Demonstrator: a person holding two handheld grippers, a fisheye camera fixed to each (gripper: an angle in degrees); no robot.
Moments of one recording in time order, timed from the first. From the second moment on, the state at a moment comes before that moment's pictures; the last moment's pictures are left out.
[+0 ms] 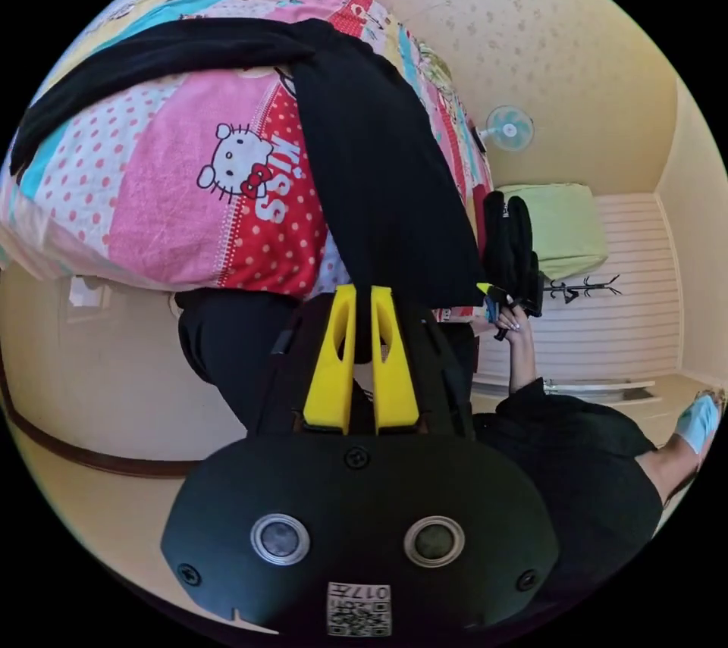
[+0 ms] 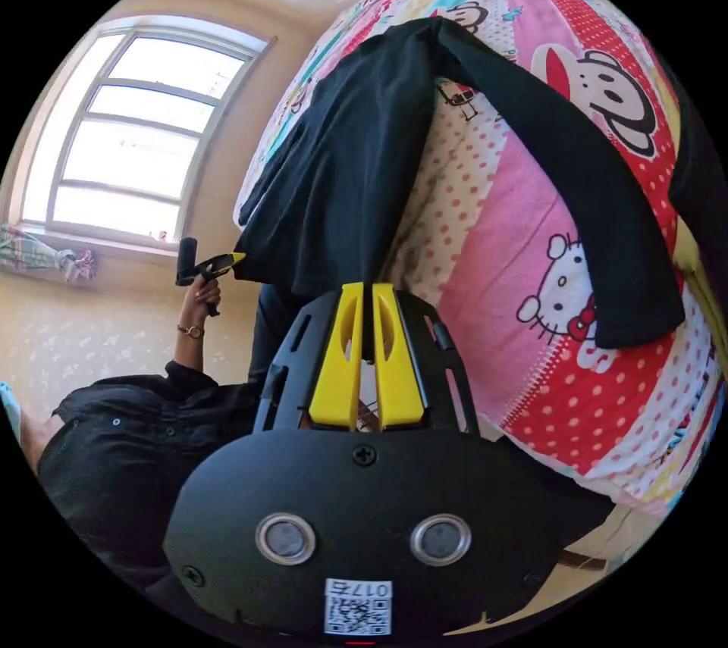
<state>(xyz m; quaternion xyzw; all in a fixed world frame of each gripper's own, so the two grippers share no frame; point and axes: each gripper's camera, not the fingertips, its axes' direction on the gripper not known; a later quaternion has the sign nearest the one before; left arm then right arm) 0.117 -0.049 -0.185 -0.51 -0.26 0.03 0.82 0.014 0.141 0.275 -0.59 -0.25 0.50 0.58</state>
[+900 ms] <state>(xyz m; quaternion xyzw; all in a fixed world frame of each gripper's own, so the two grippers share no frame) 0.159 0.019 -0.264 -0.48 -0.36 0.00 0.80 0.203 0.028 0.067 -0.19 0.02 0.71 0.68</state>
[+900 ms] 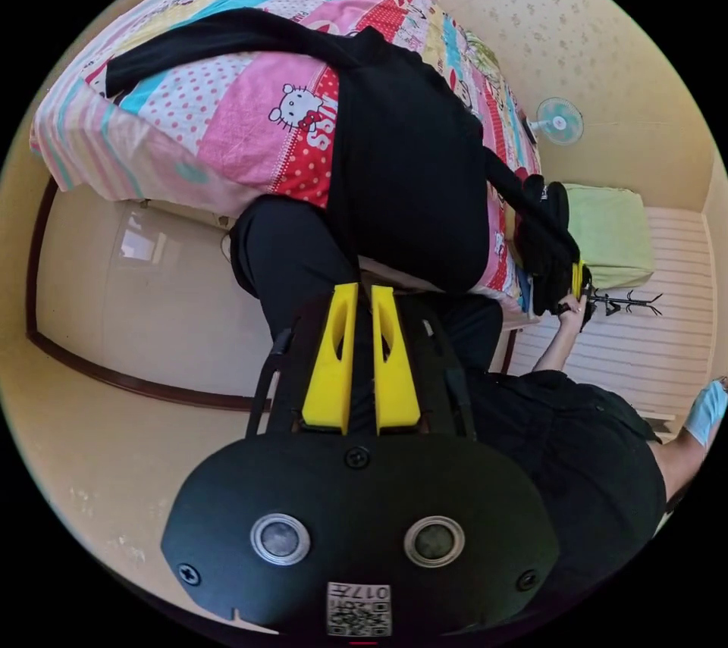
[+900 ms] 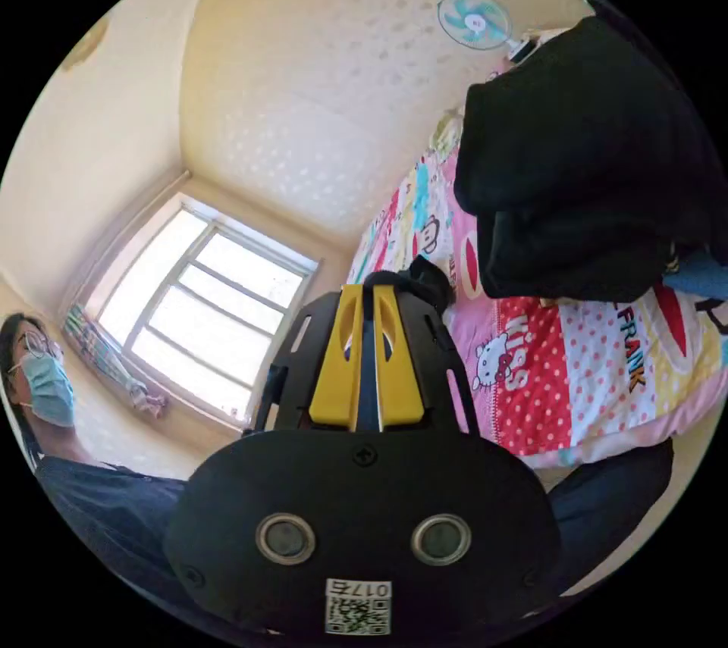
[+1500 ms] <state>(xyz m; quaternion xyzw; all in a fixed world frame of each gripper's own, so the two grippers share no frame) 0.155 0.057 -0.246 -0.51 -0.33 0.01 0.80 0.138 0.129 -0.029 -0.23 0.08 0.81 0.54</state>
